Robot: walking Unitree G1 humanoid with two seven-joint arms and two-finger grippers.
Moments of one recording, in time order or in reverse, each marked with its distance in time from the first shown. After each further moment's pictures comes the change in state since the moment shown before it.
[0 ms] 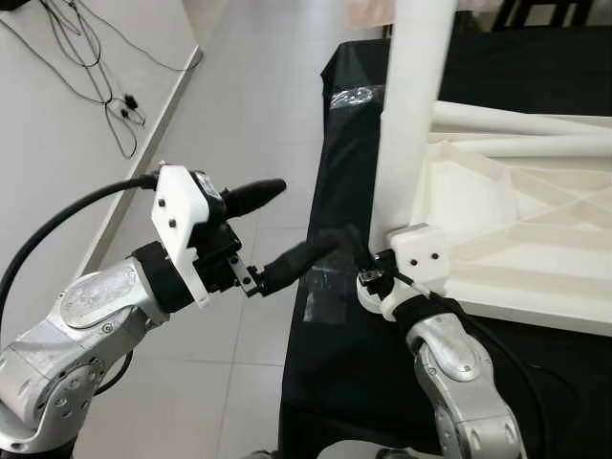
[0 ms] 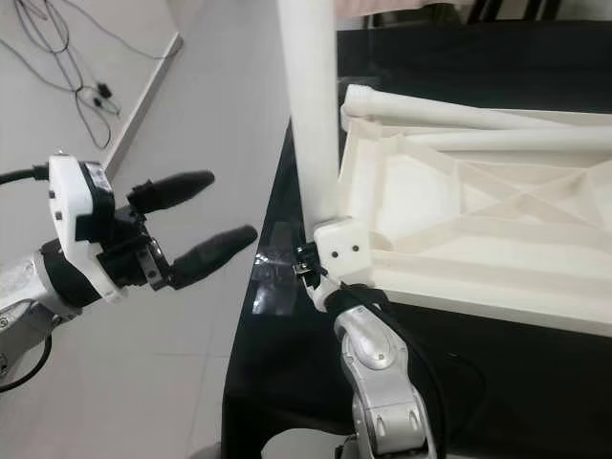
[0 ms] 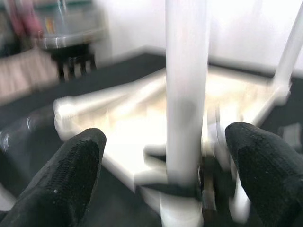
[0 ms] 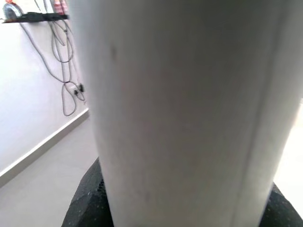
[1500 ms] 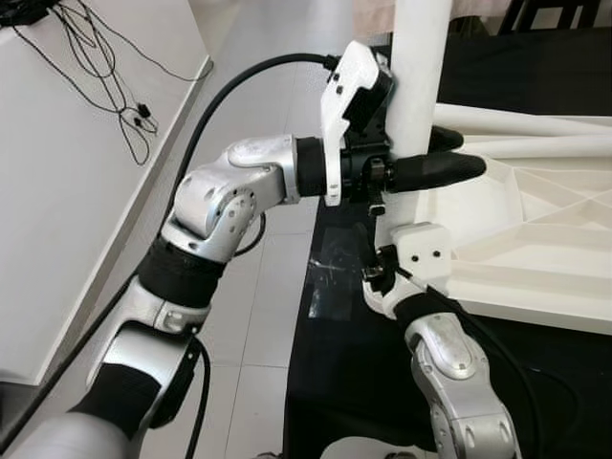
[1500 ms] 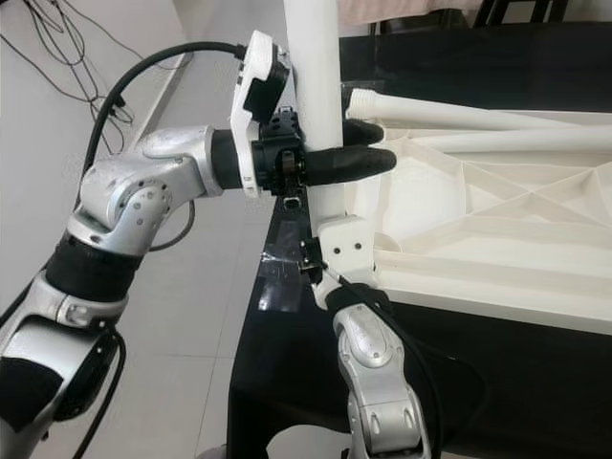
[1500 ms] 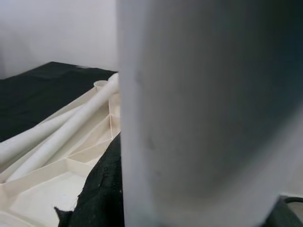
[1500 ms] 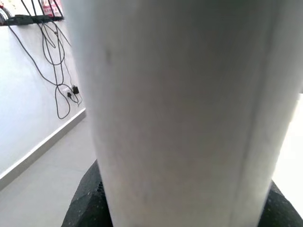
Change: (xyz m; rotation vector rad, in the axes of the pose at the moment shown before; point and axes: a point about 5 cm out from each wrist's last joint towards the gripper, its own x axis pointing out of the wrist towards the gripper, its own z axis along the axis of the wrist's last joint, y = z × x) left arm 0.122 0.009 -0.010 -0.142 0.018 -0.413; right arm 0.002 0.003 0.002 0.041 0.011 -0.024
